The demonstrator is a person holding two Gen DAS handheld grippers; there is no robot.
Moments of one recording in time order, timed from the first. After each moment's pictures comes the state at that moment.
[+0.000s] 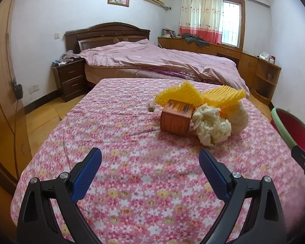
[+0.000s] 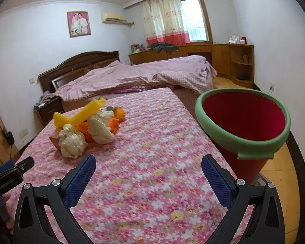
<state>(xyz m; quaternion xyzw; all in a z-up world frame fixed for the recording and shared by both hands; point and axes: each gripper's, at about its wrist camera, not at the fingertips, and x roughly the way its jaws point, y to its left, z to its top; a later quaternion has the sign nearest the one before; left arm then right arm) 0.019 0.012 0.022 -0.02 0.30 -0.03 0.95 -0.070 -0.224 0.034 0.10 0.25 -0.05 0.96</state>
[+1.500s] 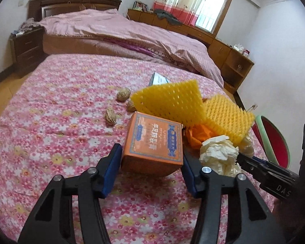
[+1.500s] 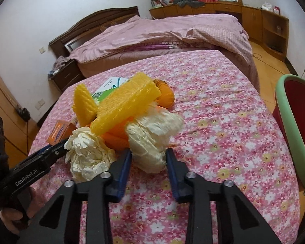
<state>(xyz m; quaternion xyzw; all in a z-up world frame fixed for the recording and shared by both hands) 0.146 0.010 -0.006 -0.09 0.38 -0.18 0.90 0.069 -0.183 0.017 0.12 0.40 0.05 0.91</state>
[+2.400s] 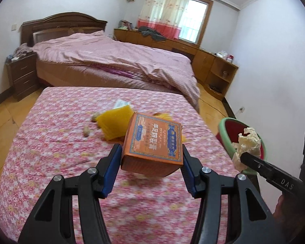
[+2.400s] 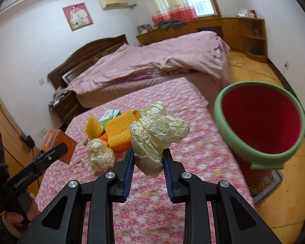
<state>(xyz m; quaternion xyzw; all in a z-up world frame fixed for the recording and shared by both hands) 0.055 -0.037 0.078 -0.06 0.32 -0.21 0.92 -0.045 -0.243 0.088 0.17 0.32 0.00 0.93</state>
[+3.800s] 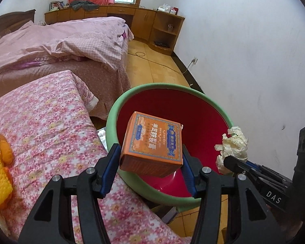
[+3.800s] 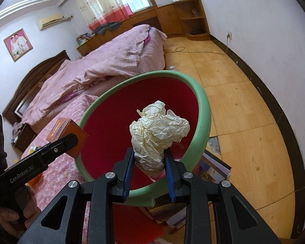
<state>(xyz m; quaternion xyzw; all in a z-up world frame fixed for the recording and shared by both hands) 0.107 -0.331 0.030 0.05 0.40 -0.38 0.83 -0.074 -0.452 0.037 0.26 0.34 -0.17 0.89</state>
